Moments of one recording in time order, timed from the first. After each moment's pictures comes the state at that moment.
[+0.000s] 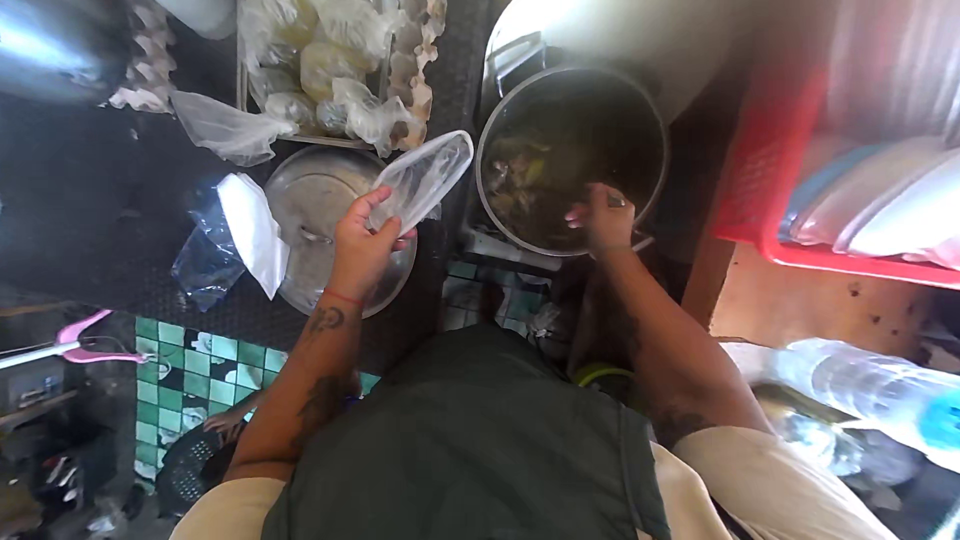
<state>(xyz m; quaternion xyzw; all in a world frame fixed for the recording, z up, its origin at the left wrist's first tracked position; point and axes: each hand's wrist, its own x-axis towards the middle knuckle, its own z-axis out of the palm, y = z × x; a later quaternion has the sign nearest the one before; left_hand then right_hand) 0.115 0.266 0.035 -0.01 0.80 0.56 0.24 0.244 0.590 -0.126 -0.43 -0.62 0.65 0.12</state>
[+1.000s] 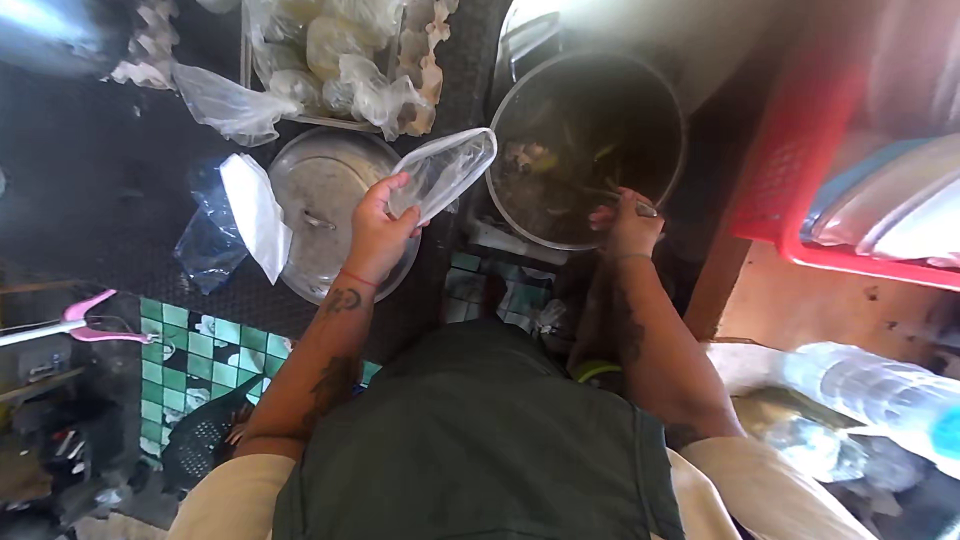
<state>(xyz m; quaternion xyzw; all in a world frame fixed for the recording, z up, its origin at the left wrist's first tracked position) 0.116 0.276 0.022 0.02 0.82 0.52 0.25 0.265 0.592 -0.129 -0.49 -0.54 0.65 0.19</state>
